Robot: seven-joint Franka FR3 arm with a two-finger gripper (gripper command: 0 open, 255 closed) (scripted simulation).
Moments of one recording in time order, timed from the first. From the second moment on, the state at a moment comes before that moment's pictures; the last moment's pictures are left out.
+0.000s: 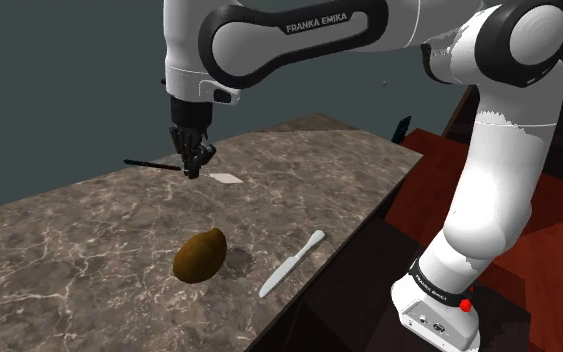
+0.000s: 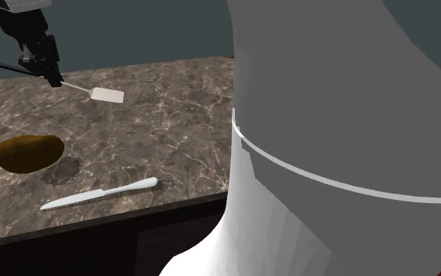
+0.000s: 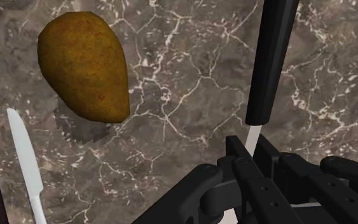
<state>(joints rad) -0.11 0.32 0.86 -1.71 -0.21 1.96 2.30</state>
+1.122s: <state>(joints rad) -0.07 0.41 0.82 -1.84 -0.29 2.15 2.35</state>
